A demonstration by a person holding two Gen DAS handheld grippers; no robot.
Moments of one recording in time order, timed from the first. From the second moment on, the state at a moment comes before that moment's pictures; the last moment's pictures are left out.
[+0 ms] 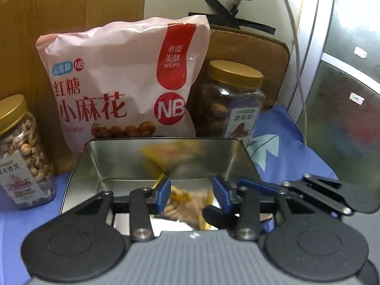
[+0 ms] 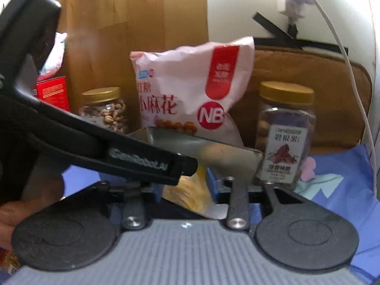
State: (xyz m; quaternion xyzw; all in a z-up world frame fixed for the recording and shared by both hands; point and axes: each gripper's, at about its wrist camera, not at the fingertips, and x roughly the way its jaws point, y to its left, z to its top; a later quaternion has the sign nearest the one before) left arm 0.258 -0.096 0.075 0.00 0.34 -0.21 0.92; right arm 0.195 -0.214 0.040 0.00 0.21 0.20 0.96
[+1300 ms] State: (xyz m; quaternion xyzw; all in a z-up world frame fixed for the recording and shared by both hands) left arm 0.041 0.039 0.051 0.10 0.34 0.05 0.93; right arm 0.013 -0.177 0.002 0.09 0.26 0.26 0.92
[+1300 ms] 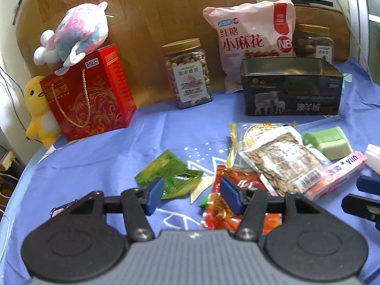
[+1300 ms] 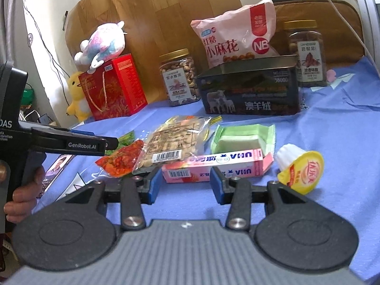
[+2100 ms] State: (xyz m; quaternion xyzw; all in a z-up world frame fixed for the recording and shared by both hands) left arm 0.065 0.026 0.046 0.11 0.35 0.04 0.93; right arm 0.029 -0.197 0.003 0.10 0.25 0.23 0.94
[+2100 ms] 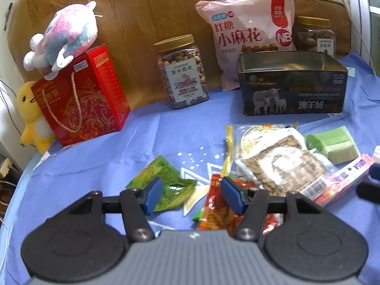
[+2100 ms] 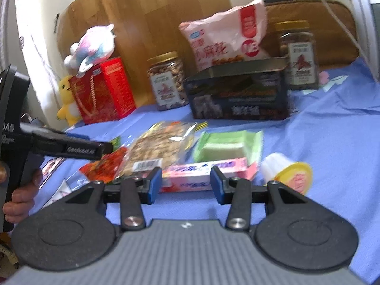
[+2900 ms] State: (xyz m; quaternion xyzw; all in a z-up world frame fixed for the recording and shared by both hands) left arm 0.075 -0.114 0.036 0.03 0.41 -0.32 0.85; right arm 0.000 -0.280 -0.010 0.04 0.22 0.11 0.97
